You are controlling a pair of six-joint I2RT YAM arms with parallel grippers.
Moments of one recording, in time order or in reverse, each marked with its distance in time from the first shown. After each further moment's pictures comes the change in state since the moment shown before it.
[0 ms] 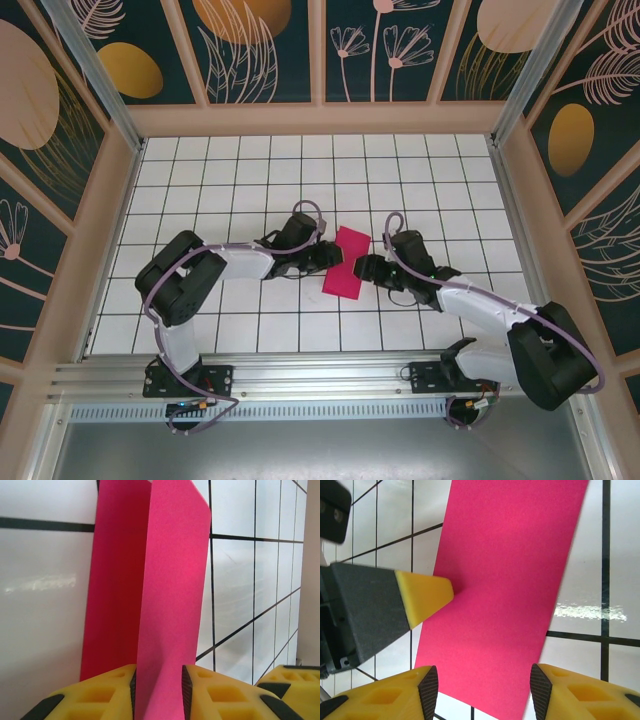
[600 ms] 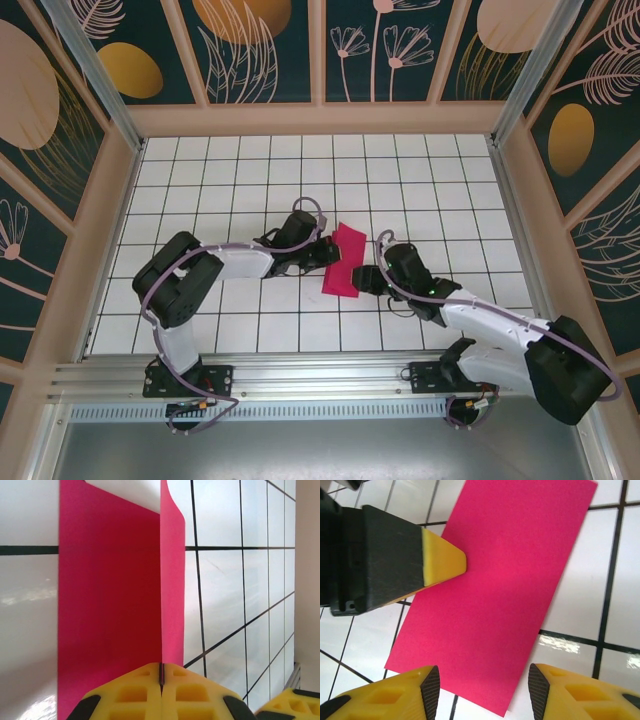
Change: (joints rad) left arm 0.000 -0.039 -0.007 -0.008 -0.042 0.006; right arm 0.146 -0.116 -0.060 0.030 0.193 -0.161
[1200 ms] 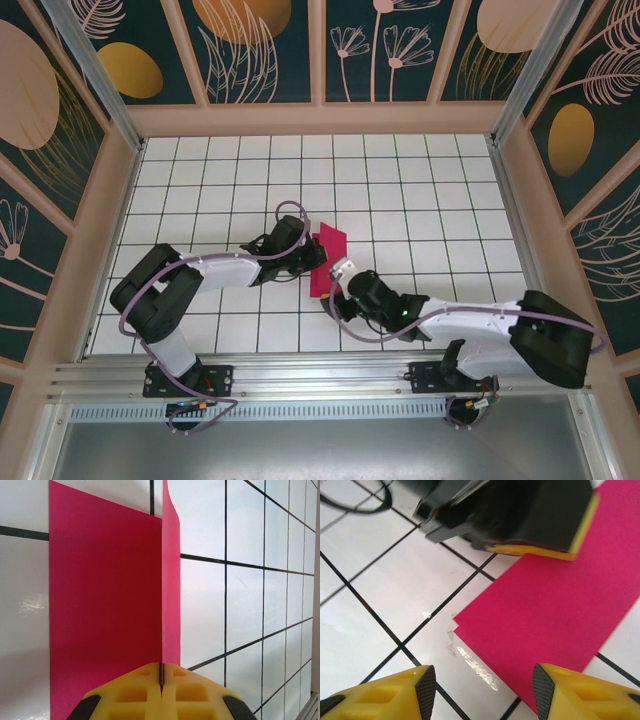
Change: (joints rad) left arm 0.000 -0.124 -0.094 -0.053 -0.125 -0.045; right arm 0.396 0.192 0.023 0.200 0.271 -0.349
